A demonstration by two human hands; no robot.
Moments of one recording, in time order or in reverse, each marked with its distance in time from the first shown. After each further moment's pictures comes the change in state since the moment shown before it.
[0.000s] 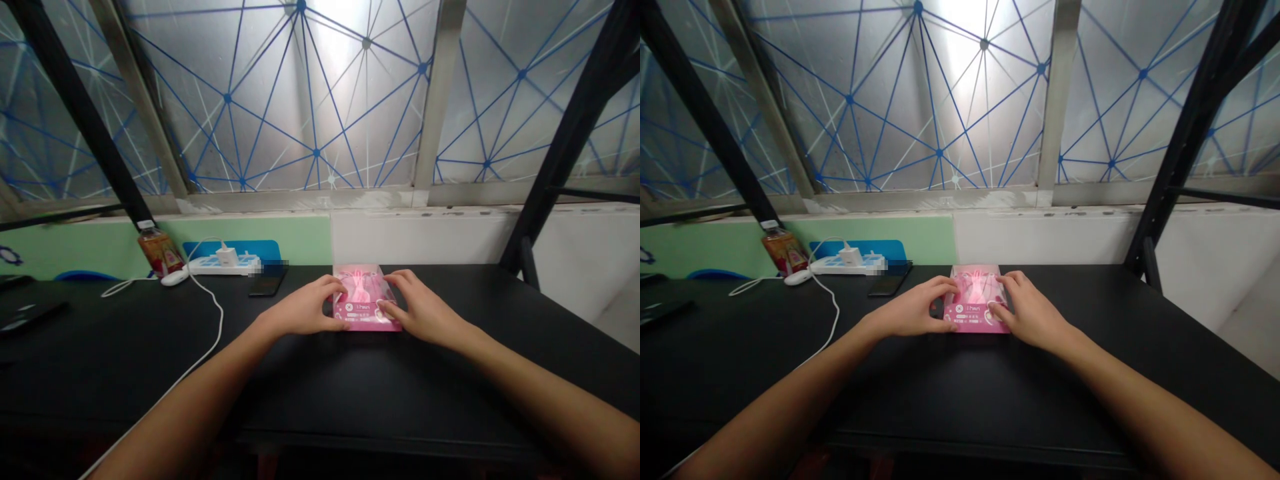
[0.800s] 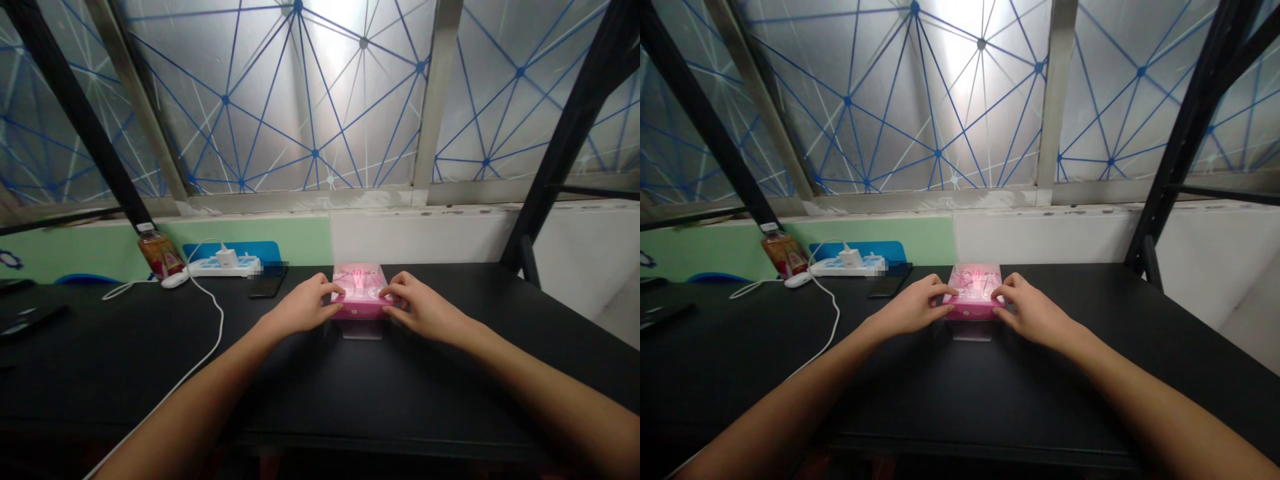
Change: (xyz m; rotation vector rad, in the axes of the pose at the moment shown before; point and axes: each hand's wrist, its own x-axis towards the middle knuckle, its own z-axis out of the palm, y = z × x) left_hand 0.006 -0.012 0.010 0.179 0.081 -0.081; right_hand 0.003 0.006 -0.006 0.053 -0.101 -0.067
